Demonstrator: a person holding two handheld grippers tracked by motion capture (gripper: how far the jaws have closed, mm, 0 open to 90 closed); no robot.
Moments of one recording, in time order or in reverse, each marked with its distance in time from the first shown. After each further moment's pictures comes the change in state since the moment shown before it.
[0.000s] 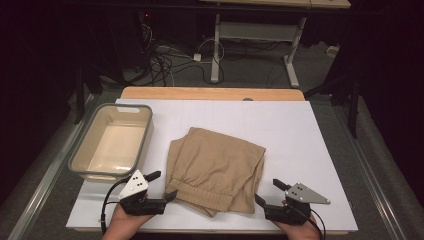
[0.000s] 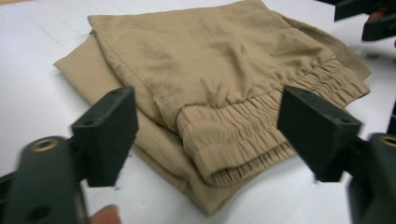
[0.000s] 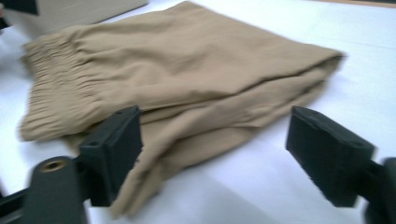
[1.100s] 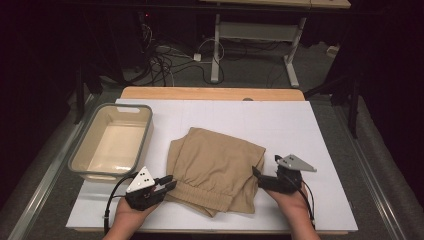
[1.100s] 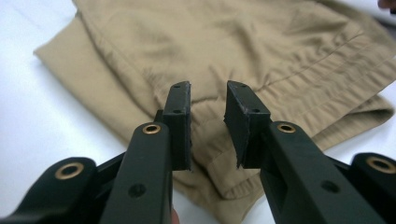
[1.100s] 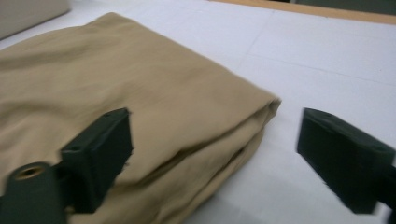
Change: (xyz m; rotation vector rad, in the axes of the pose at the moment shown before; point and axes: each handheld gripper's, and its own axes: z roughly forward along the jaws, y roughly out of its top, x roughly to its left) left arm 0.015 -0.006 0.017 0.078 -0.016 -0.003; right arm -0.031 0.049 0.059 0.060 -0.168 0.054
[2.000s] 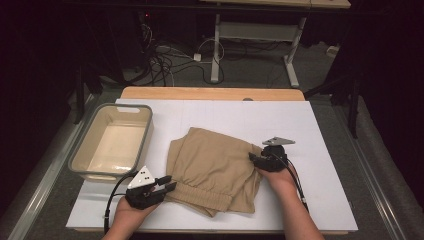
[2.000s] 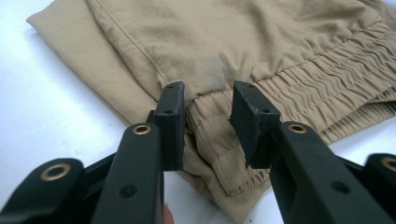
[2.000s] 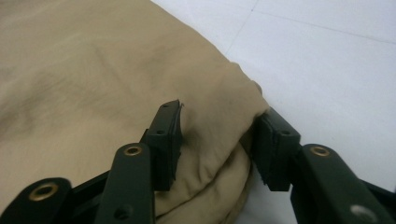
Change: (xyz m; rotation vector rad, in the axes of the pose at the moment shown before) left arm 0.004 -0.001 0.003 0.036 -0.011 -0.030; right arm -0.018 0.013 0.066 0.218 0.027 -0.006
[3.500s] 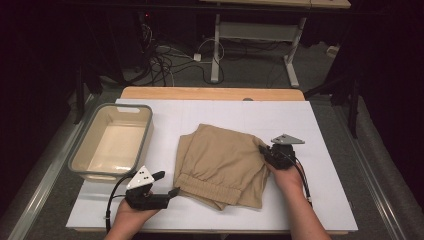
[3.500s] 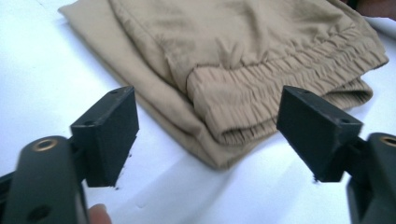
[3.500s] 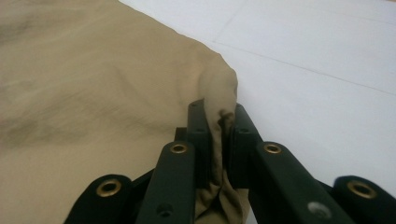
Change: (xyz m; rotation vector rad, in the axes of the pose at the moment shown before) left arm -0.009 0.006 -0.002 -0.023 0.025 -0.057; right arm -0.023 -0.003 -0.010 -0.103 -0.042 -0.033
